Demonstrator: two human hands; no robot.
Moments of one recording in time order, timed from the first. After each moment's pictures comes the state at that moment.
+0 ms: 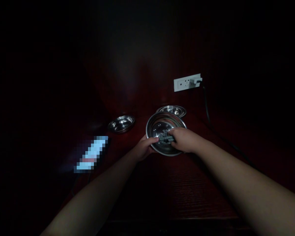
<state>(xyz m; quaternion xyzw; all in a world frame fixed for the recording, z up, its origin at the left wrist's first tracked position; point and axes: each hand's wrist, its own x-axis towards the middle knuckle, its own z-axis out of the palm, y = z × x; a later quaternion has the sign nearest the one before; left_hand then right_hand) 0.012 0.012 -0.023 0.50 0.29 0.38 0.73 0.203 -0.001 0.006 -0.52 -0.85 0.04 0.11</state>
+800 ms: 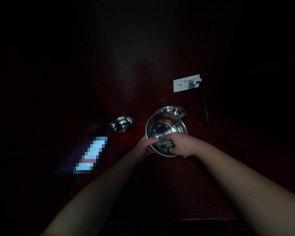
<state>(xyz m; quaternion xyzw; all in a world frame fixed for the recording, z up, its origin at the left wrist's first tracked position) 0.012 0.013 -0.025 0.50 0.28 0.38 0.73 0.200 -0.008 0.007 -0.48 -0.85 0.17 0.11</state>
